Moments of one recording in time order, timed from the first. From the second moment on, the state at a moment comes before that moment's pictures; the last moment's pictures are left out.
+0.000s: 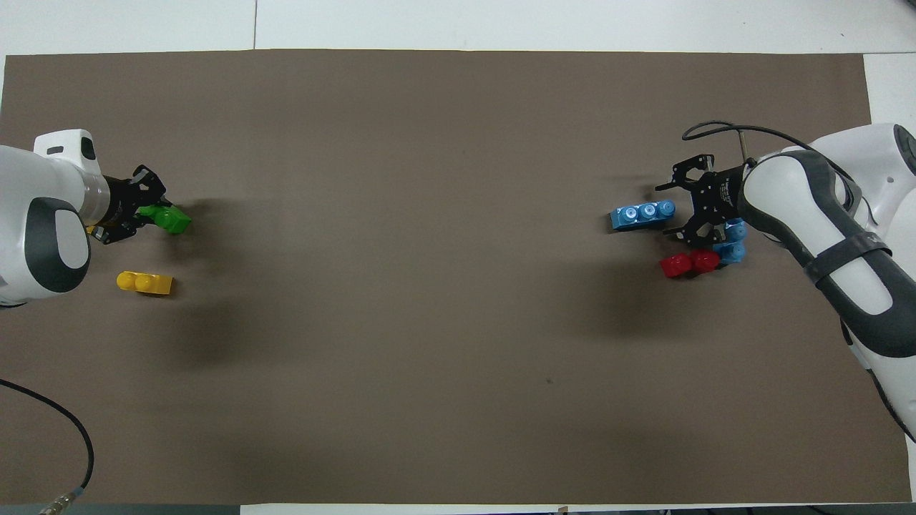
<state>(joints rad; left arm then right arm) 0.15 0.34 -0.05 -1.94 -0.04 2.40 -0.71 -0.14 0.42 0.06 -1.87 0.55 2.19 1.00</state>
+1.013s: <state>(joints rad) 0.15 0.29 -0.06 -1.91 -0.04 2.35 -0.68 -0.13 0.22 0.07 -1.72 0.26 1.90 0.81</state>
